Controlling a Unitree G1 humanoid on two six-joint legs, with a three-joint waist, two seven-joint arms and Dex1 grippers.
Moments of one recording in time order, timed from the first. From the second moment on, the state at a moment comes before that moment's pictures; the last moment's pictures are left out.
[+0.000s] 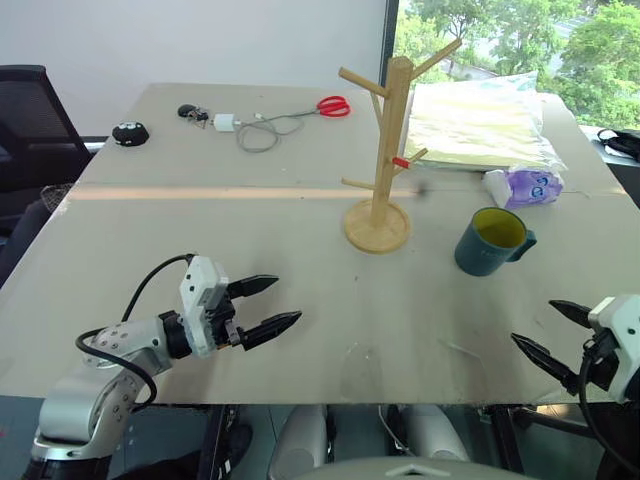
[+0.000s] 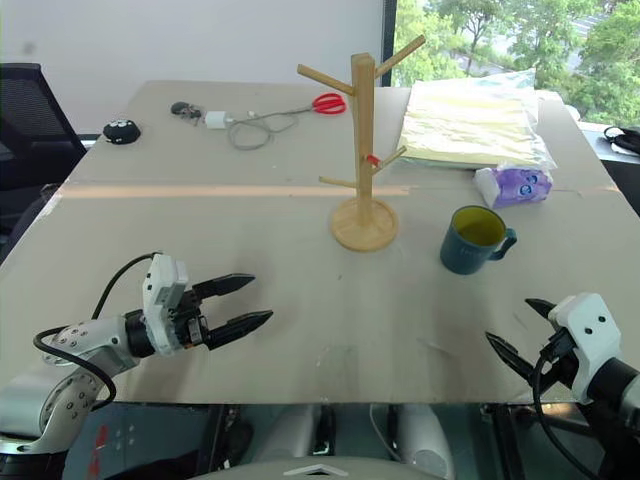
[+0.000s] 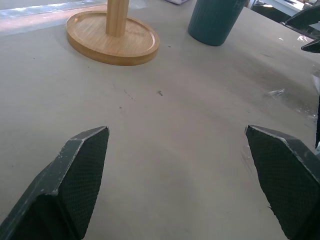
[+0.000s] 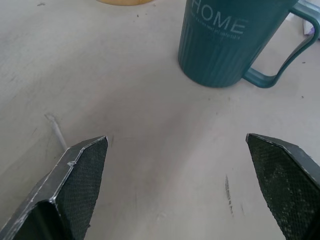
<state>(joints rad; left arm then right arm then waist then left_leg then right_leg) 0.16 0.73 0.23 -0.42 -0.67 0.49 -0.95 0.57 -0.68 -0.53 -0.71 0.50 0.53 0.73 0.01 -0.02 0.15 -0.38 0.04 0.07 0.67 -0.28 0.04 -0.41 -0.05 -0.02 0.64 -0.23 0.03</state>
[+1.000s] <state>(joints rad) -0.04 0.79 0.15 -0.55 -0.82 0.52 -1.11 0.06 -0.50 -0.32 -0.33 0.29 0.54 0.34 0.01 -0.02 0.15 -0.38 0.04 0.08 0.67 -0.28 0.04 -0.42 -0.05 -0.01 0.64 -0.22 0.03</state>
